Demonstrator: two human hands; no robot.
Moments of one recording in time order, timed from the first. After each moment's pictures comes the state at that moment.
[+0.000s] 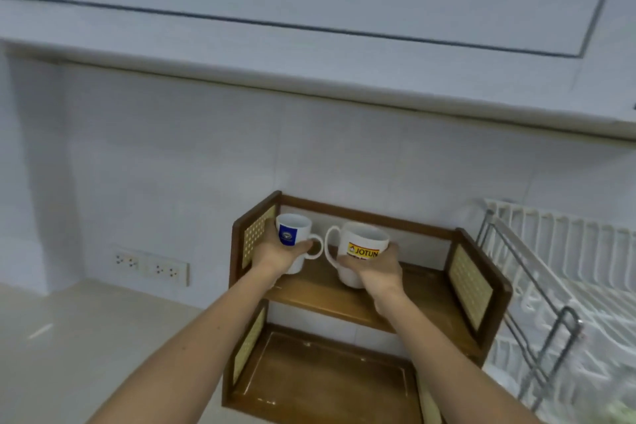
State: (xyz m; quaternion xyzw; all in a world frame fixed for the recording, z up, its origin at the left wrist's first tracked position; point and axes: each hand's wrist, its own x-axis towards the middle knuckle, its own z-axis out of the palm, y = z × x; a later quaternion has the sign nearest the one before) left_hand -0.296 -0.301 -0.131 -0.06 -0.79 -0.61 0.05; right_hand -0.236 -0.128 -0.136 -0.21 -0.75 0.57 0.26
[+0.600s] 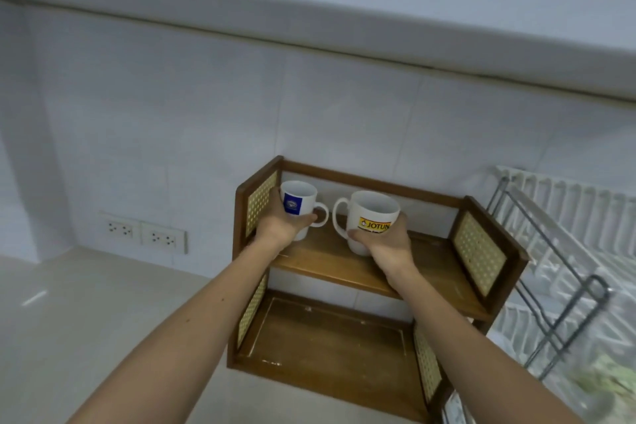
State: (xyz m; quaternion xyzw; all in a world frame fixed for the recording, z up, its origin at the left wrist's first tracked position) left_hand -0.310 -0.301 -0.142 -0.09 -0.80 -0.59 0.05; right_hand -0.242 -0.117 -0.152 -0.17 -0.77 0.55 0.28
